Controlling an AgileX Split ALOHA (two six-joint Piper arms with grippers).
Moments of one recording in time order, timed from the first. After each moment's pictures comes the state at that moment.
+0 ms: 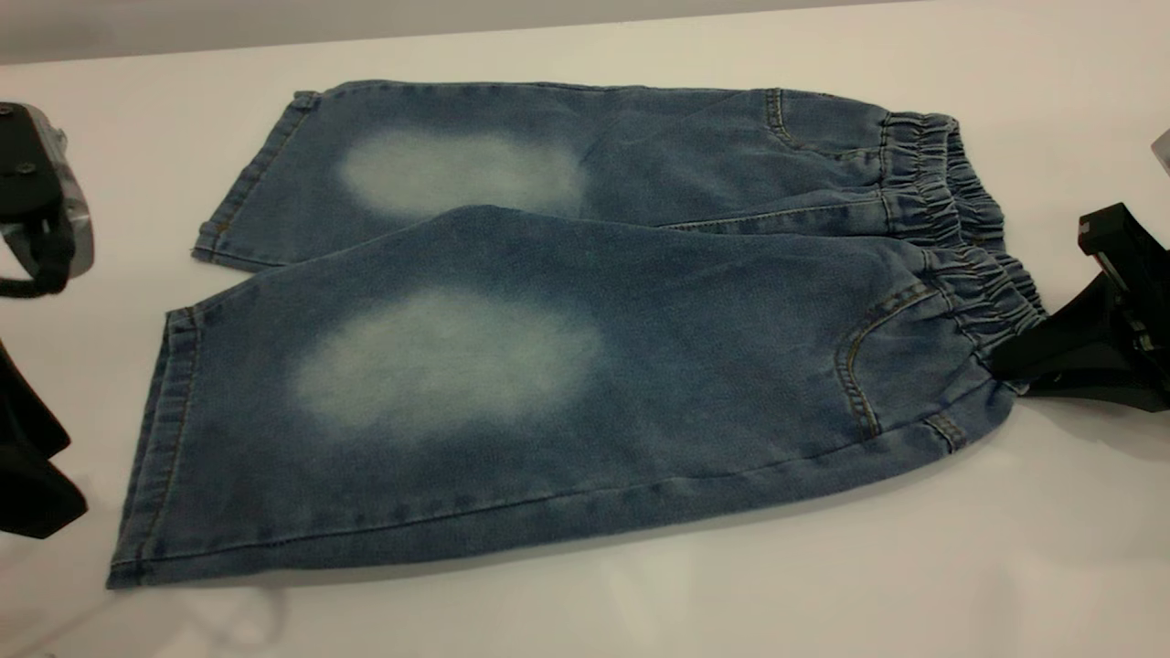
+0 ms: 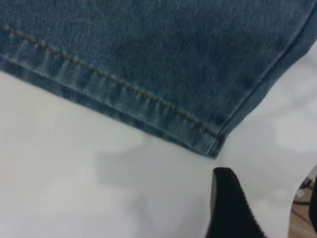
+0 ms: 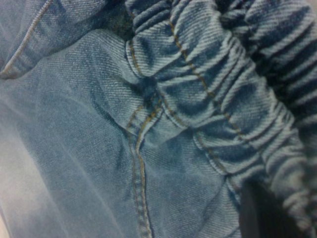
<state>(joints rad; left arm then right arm) -0.18 1.48 -0.46 -0.25 0.52 1.01 -0.25 2.24 -0.60 1.74 0.75 -1.55</state>
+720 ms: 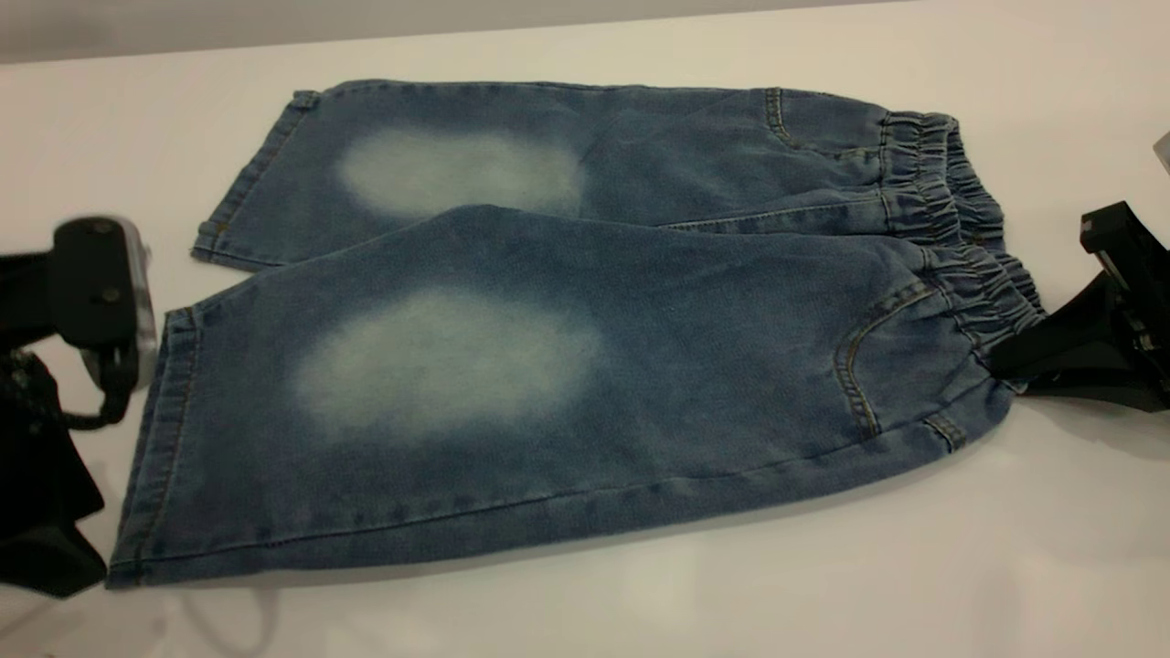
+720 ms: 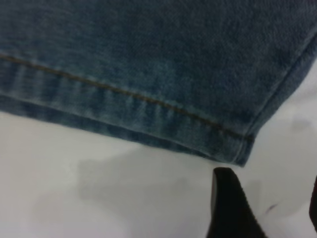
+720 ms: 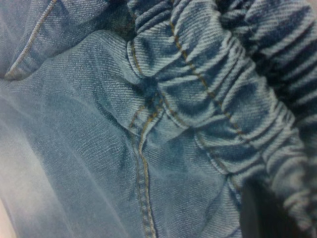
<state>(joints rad) -0.18 1.72 -0.46 -0.22 0.37 1.15 -0.25 2.24 -0.60 1.75 0.78 -1.55</state>
